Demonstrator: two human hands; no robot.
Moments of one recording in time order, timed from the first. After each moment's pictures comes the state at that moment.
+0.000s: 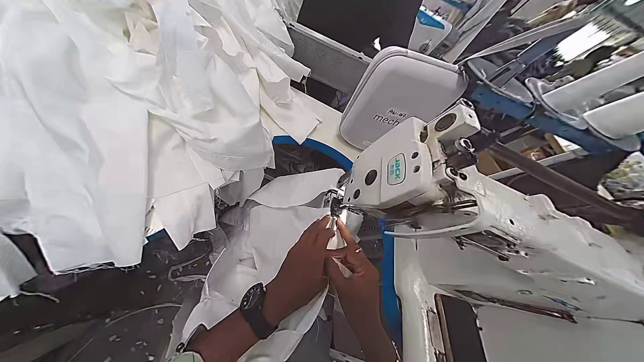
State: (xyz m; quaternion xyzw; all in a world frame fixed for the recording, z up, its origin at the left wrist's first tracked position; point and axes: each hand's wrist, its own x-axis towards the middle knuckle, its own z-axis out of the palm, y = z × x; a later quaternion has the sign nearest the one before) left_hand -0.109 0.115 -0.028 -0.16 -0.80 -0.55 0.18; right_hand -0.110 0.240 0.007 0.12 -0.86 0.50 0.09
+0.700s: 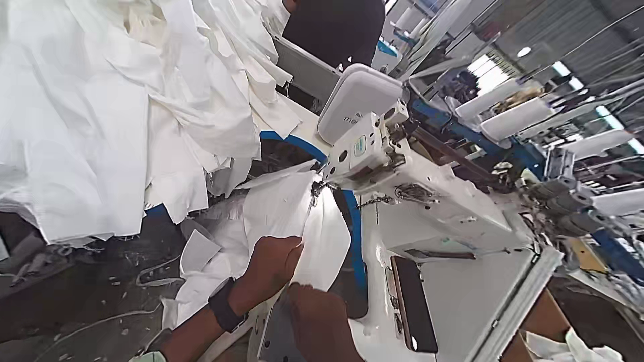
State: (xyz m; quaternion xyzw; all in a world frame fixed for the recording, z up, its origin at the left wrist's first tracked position) left_hand -0.048 0.083 -0.012 -0.13 -0.83 -0.52 0.14; right_hand 0.008 0.218 0.056 0.25 -0.97 0.05 0.03
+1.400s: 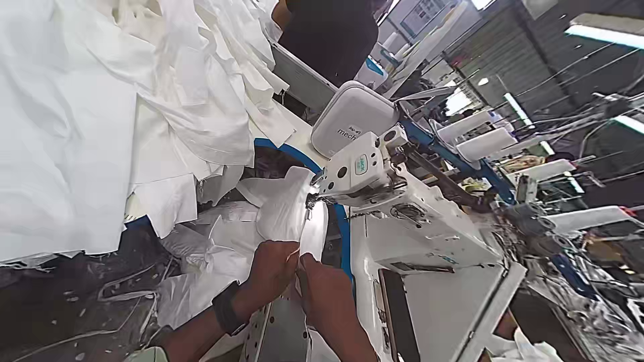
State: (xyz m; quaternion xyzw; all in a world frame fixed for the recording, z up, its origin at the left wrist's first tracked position) left_hand -0.071 0.087 -0.011 -0.12 -0.80 -0.59 0.05; right_hand -0.048 0.195 0.088 0.13 -0.98 -0.05 -0.10
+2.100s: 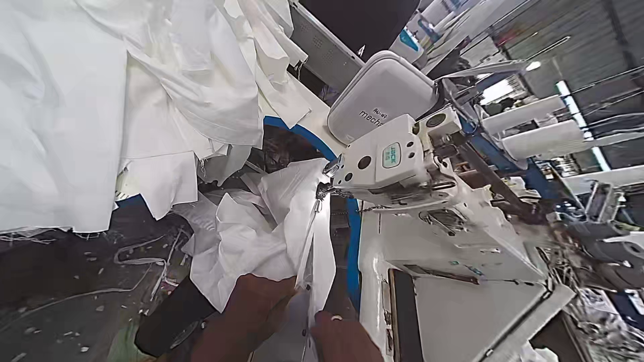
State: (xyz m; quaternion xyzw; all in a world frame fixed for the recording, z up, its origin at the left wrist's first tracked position) left_hand -0.012 0.095 -0.049 -0.14 -0.79 -0.54 0.24; right_hand 0.007 0.227 0.096 0.20 -0.97 -0.07 -0.10
